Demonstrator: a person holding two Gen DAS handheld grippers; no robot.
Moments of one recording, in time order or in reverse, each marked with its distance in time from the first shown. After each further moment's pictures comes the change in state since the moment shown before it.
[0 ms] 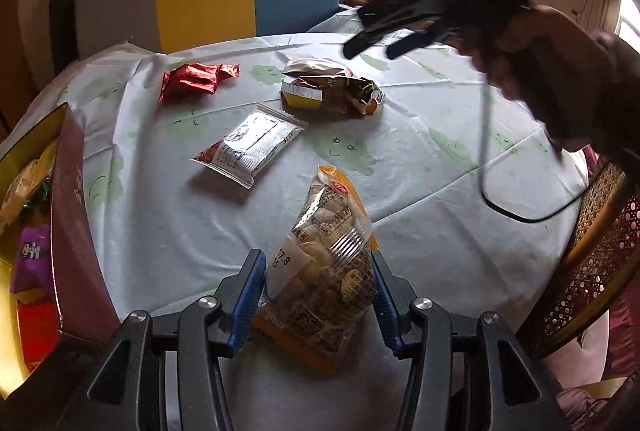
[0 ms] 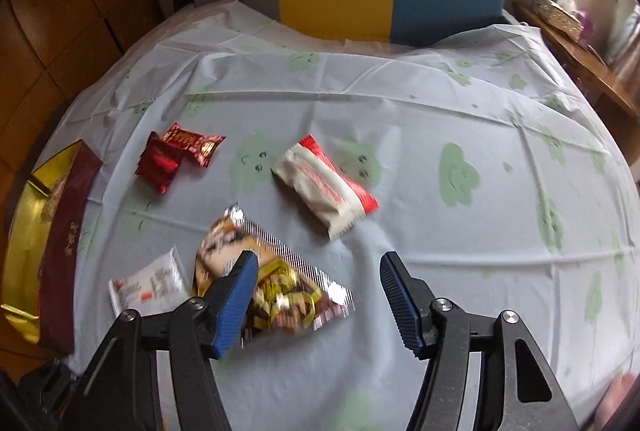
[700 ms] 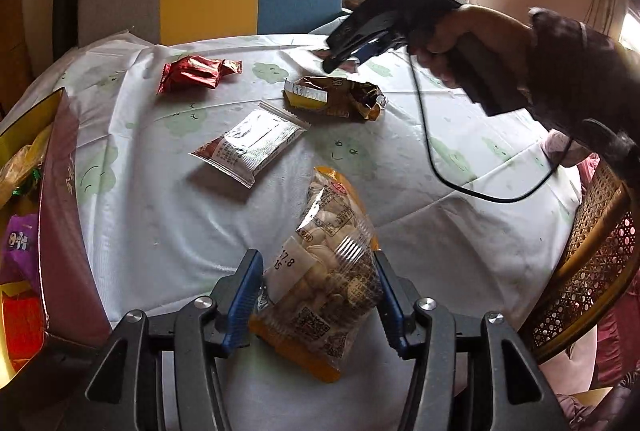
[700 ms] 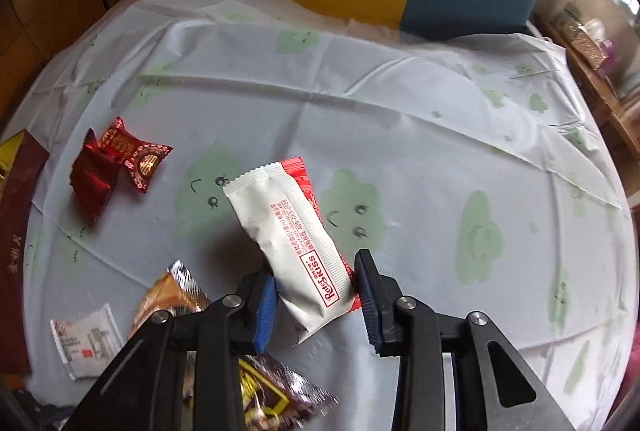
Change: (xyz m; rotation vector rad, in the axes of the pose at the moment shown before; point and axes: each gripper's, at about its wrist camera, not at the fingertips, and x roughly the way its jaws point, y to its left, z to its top) left arm 0.004 0.009 0.002 -0.050 -0.008 -0.036; right arm 0.042 -0.012 0.029 -0.085 0.074 -0.097
